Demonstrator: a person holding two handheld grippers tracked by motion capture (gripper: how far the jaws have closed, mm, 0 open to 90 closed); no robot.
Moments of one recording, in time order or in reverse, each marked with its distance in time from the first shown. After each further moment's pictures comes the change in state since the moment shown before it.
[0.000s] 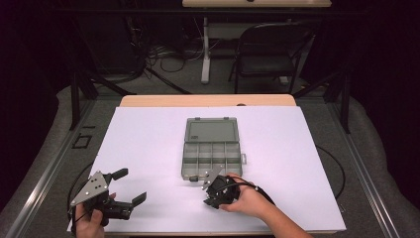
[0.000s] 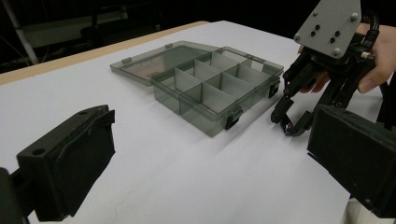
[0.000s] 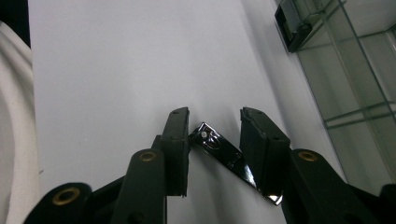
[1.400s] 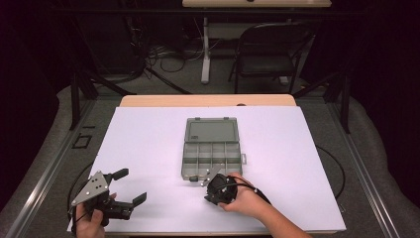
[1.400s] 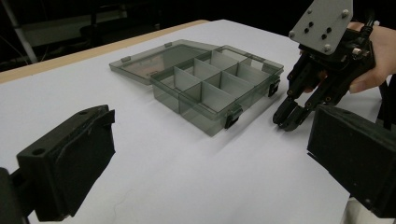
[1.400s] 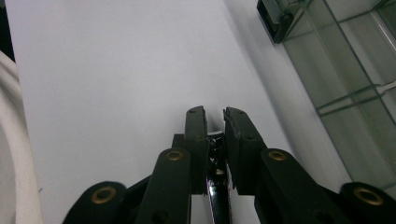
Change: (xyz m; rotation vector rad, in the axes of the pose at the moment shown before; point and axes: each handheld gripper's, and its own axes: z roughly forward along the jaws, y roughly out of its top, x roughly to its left) left arm 0.000 0.000 0.001 0.006 -0.002 0.002; right arm 0.001 0.002 0.000 0.017 -0.034 0.103
